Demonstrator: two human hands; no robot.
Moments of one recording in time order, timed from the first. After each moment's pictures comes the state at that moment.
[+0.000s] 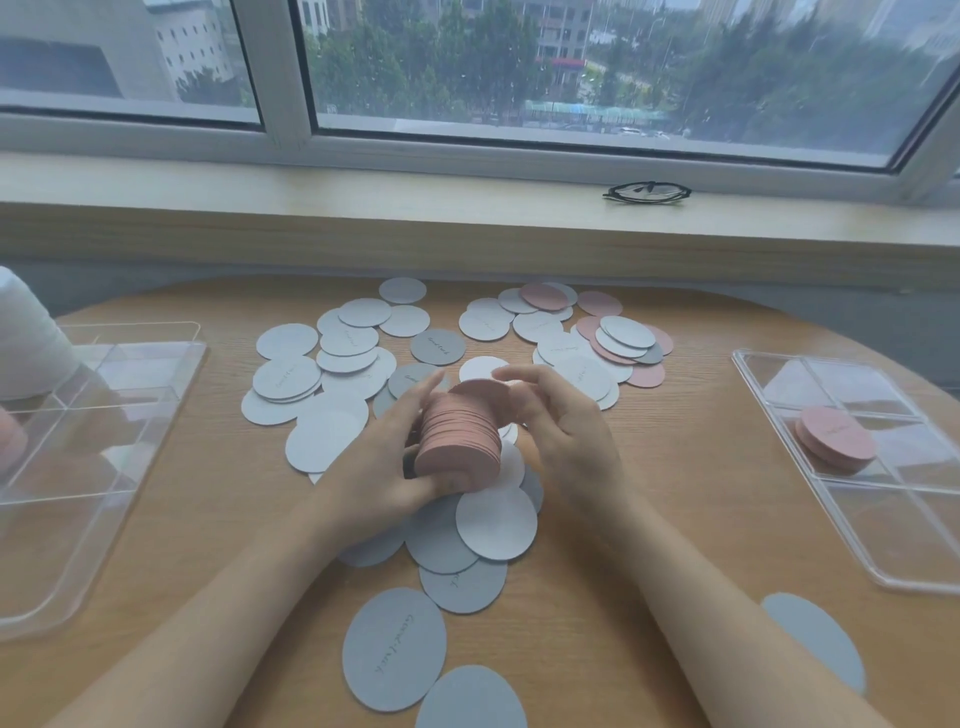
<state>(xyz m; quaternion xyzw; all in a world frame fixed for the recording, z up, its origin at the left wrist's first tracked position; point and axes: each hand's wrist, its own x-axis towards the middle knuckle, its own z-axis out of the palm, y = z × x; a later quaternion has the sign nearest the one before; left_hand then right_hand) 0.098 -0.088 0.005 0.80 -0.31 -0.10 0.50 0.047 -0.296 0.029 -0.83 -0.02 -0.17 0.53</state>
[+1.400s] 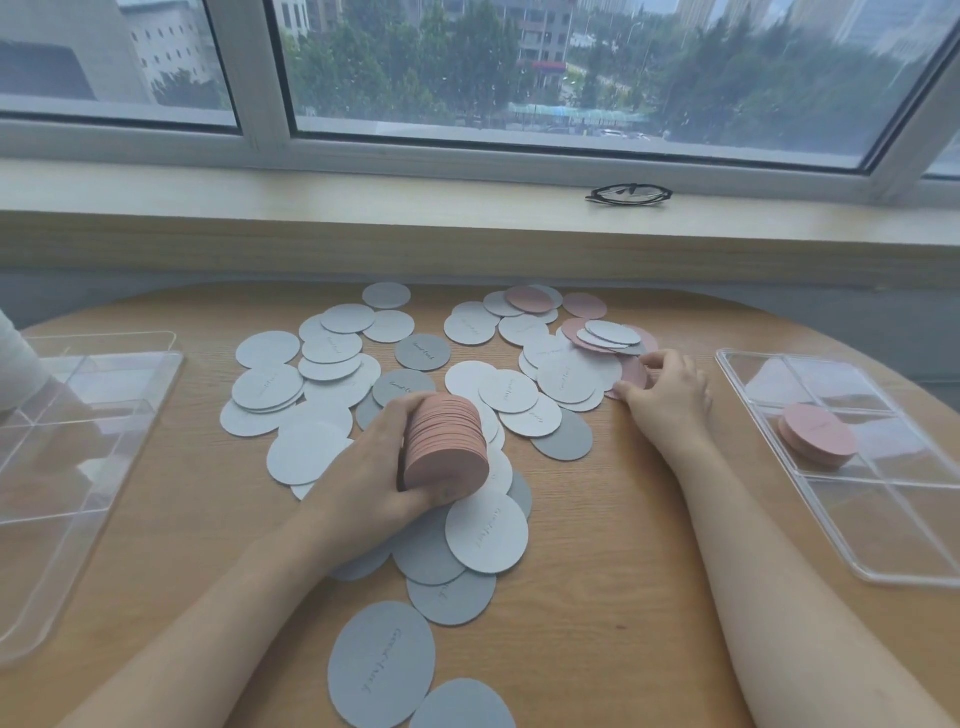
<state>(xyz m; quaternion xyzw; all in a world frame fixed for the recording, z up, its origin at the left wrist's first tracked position) 0.094 -0.085 0.001 0.85 -0.31 -0.06 0.42 0.079 -0.430 0.004 -0.89 0.32 -0.20 0.26</state>
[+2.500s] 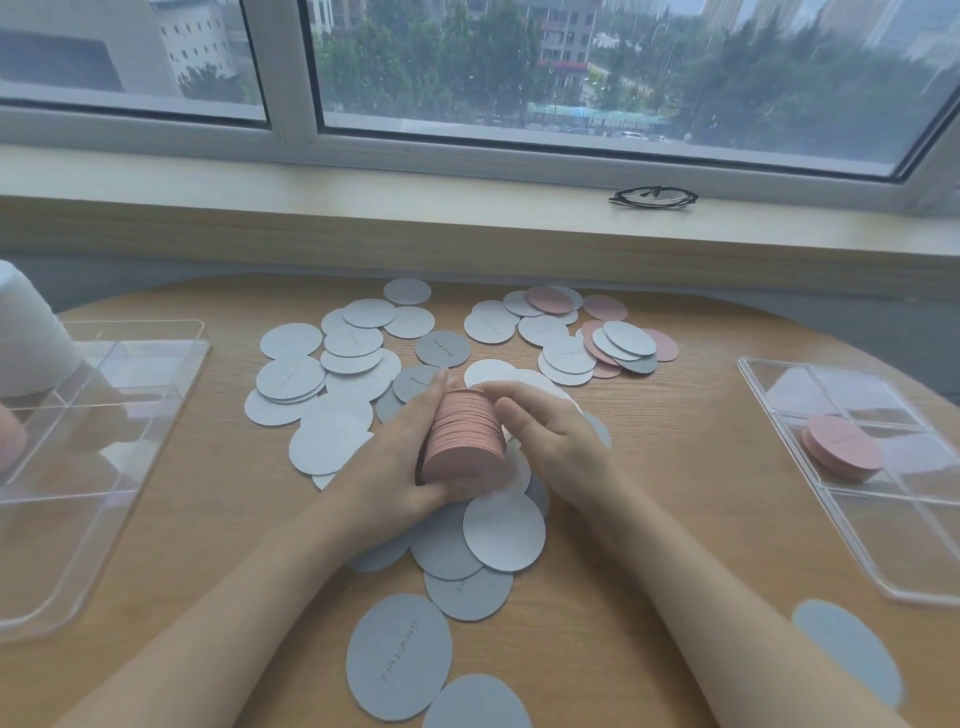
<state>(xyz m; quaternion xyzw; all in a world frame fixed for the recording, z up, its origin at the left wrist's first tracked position) 0.098 -0.086 -0.001 0.85 -0.33 -0.07 0.40 0.062 -0.296 0.015 -0.82 -0.09 -0.07 0.55</state>
